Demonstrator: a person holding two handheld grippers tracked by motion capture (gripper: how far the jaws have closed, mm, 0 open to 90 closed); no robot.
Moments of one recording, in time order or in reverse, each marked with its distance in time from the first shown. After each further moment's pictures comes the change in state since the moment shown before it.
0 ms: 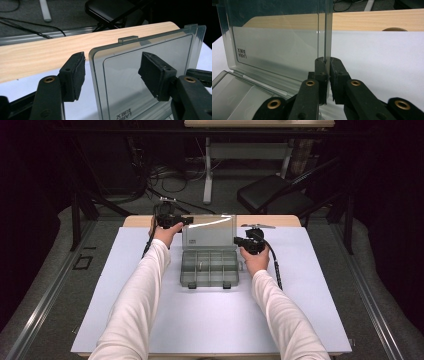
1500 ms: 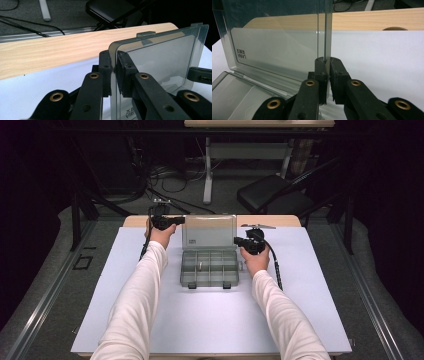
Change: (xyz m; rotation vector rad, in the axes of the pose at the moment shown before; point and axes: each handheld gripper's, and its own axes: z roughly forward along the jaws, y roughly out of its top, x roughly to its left) left arm 0.014 -0.006 -0.008 -0.015 -0.001 -0.003; right arm -0.001 -0.001 0.000 -0.001 0.002 0.009
